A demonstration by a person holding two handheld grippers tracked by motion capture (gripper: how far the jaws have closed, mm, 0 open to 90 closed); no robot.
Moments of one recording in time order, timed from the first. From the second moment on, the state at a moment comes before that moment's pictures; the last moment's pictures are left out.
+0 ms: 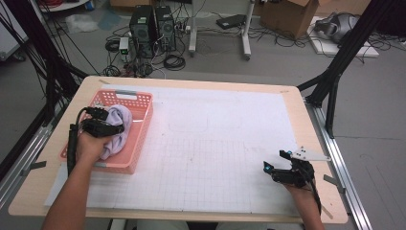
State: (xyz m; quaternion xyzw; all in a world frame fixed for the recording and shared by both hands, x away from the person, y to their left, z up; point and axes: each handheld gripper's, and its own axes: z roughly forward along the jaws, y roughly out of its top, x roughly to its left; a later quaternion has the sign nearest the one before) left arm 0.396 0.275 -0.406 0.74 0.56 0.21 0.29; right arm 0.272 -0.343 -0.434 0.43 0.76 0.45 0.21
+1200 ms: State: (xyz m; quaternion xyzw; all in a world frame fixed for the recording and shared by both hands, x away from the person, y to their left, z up) left arm 0.330 0.322 -0.346 0.60 0.41 0.29 0.62; right arm 0.270 -0.340 -0.433 0.43 0.75 0.45 0.21
